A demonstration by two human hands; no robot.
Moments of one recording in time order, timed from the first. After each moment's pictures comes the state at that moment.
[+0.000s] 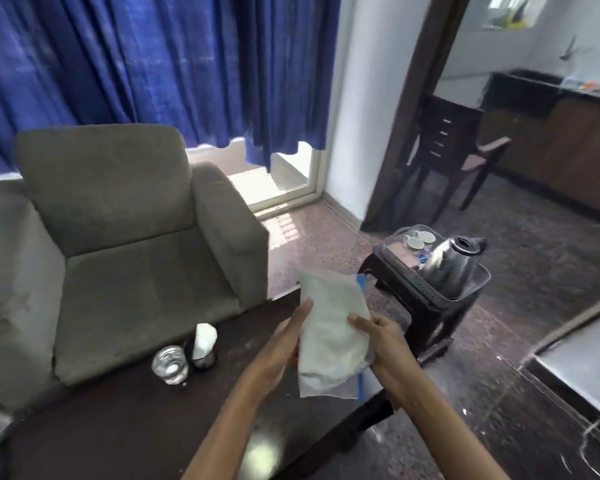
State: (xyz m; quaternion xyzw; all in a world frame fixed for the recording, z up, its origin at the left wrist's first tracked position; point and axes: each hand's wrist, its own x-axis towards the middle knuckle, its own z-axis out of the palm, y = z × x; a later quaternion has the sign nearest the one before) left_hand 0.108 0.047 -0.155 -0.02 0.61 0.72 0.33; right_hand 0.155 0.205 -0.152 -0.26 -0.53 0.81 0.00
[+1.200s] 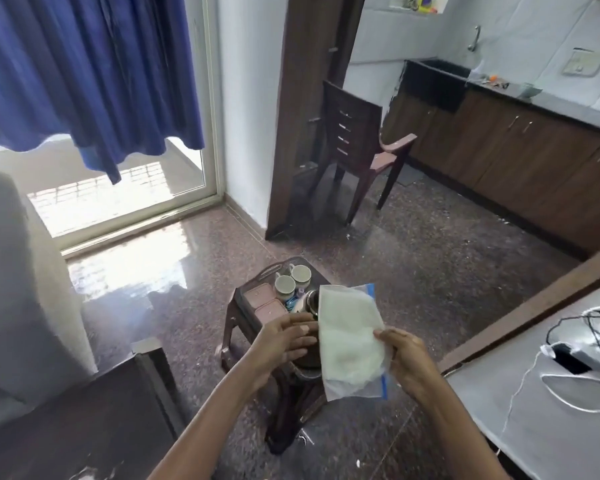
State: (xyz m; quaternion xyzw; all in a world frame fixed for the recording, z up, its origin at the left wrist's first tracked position) left_hand -0.062 0.527 -0.206 0.04 0.59 0.69 0.42; right_hand 0.046 0.731 -0.197 -0.42 -0.53 0.73 0.08
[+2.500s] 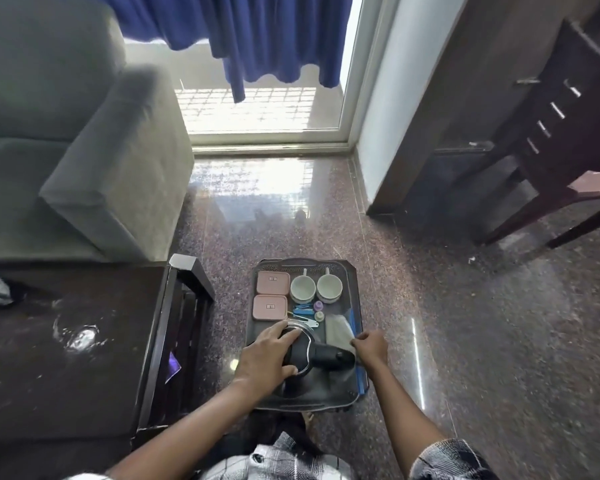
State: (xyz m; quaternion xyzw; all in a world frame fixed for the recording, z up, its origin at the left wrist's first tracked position) left_hand -0.121 0.701 -0.280 -0.02 0.96 0.19 0.22; right_hand -0.195 0.903 -0.370 -0.26 -0.85 0.37 -0.25
